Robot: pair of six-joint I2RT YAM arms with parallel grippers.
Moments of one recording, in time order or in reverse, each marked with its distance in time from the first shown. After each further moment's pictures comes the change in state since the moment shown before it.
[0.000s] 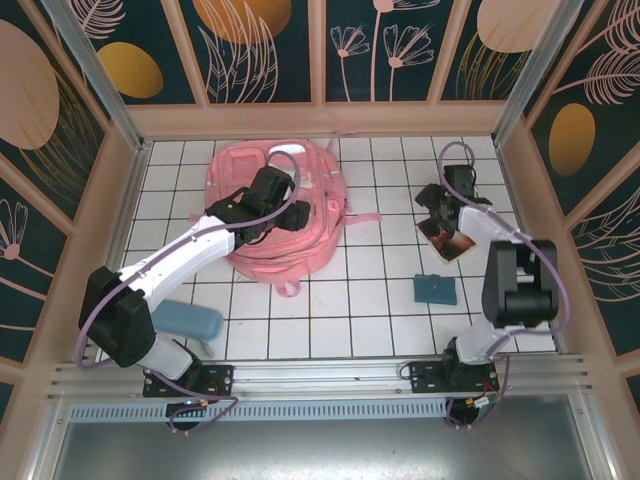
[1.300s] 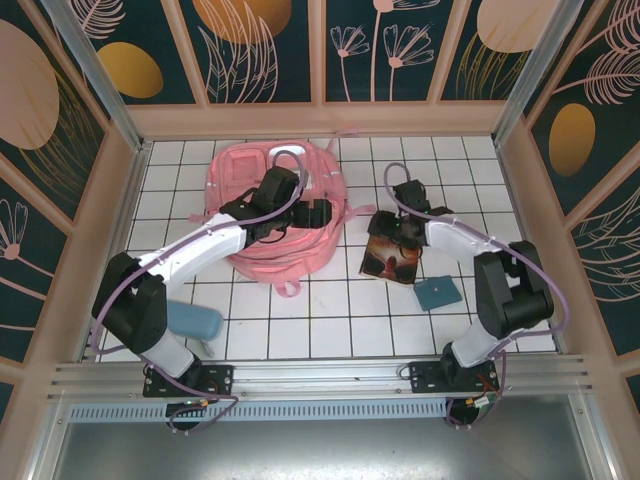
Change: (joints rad) left arm 0.000 0.102 -0.018 0.172 0.230 -0.185; right arm 0.307 -0.108 -0.099 -0.109 -0.071 -0.137
